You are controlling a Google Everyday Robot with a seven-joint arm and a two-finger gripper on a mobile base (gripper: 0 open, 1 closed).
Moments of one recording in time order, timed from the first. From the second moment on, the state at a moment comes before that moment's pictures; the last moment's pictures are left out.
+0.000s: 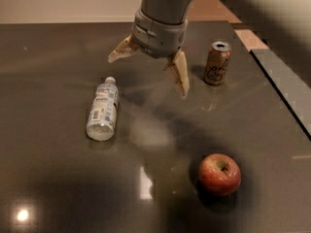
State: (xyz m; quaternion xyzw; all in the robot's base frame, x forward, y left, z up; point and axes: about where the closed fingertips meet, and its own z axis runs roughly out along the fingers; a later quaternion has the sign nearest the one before) arm 0.509 0.013 0.939 -0.97 0.22 -0.01 0.12
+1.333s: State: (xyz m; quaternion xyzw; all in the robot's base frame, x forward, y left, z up) arm 0.529 0.057 0.934 -0.98 0.15 0.02 0.14
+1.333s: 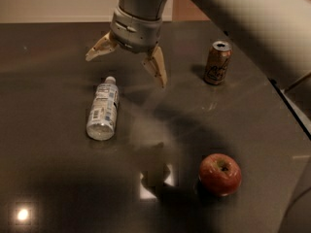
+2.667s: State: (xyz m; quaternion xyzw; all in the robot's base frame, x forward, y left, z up) arm 0.544 0.134 0.878 -0.99 0.08 0.05 0.07
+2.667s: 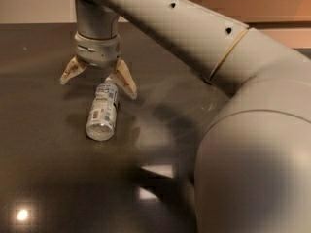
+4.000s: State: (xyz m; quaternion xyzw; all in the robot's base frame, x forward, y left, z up) arm 0.524 0.120 0.852 -1.00 0.07 0.06 0.02
